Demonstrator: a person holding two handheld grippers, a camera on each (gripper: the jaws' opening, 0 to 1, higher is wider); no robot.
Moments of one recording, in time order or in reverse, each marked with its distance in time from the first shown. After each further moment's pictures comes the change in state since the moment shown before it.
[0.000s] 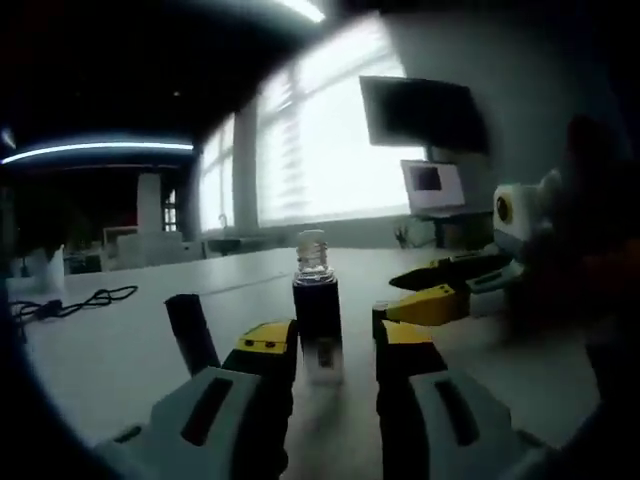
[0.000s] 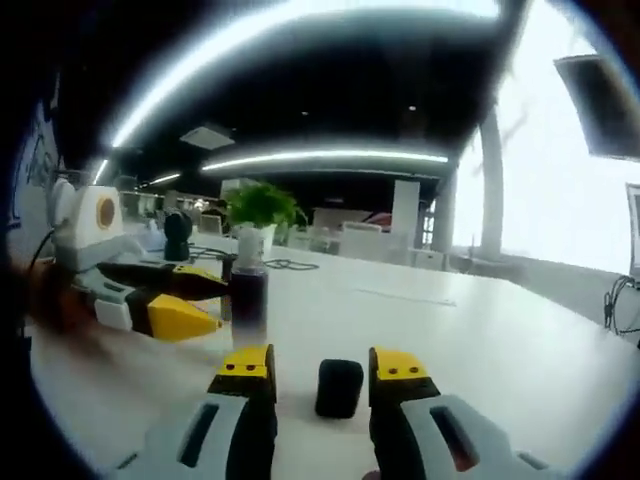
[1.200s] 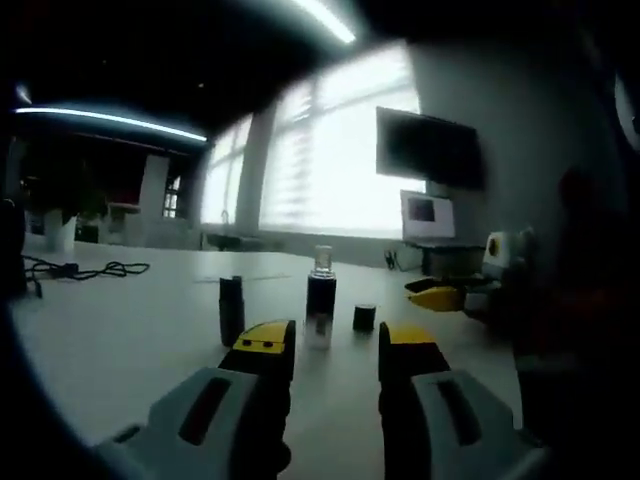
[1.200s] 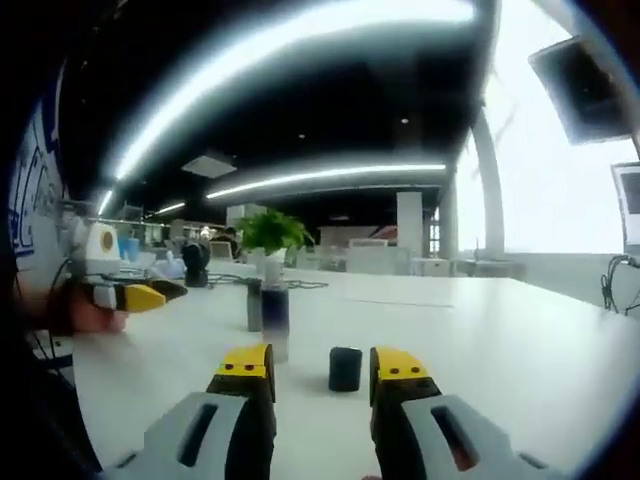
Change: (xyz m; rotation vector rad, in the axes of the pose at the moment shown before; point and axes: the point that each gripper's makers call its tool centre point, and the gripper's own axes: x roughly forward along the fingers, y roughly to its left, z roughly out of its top) left arm -0.075 0.007 0.013 -0.159 -0.040 -0.025; right arm -0.048 0.001 0.008 0.079 -0.067 0.043
